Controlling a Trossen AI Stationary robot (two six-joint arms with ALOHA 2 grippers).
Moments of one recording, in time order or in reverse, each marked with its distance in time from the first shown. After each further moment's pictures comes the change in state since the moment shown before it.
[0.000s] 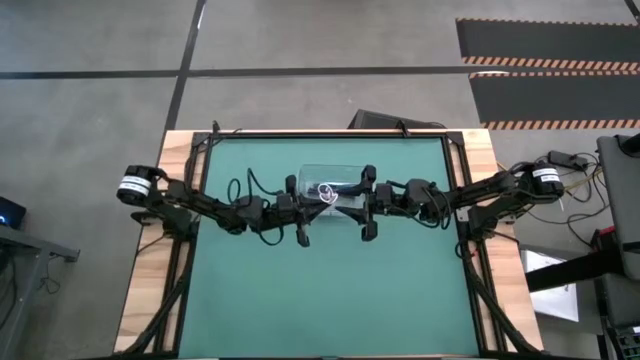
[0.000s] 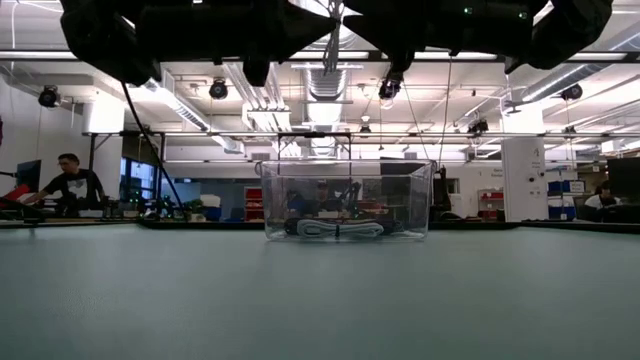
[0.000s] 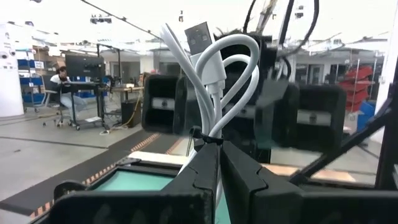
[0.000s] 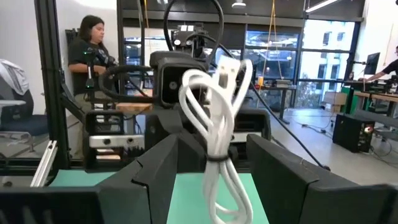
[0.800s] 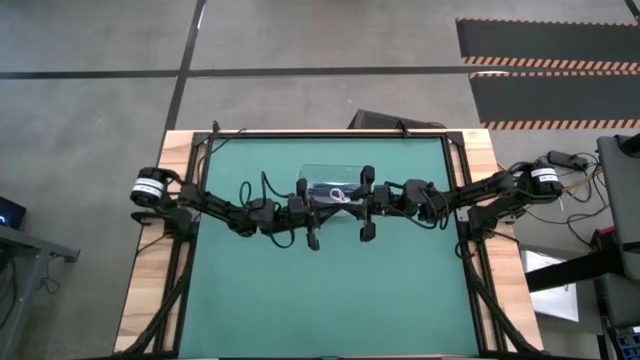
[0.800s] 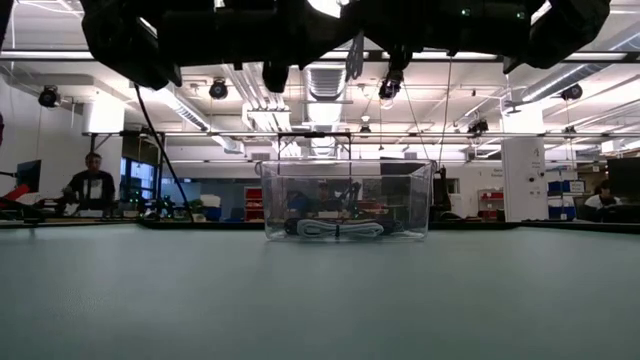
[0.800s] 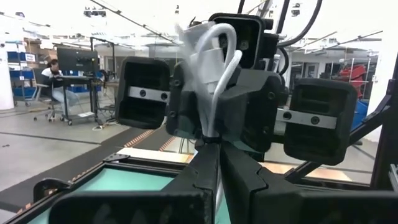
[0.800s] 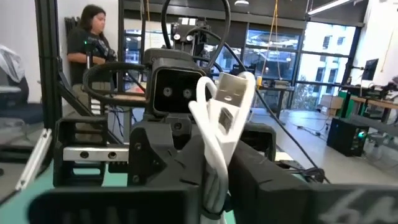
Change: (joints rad) left arm -0.005 0.106 0.095 -0.001 0.013 -0.024; right arm 0.000 0.013 0.012 -0.017 -0.001 -0.047
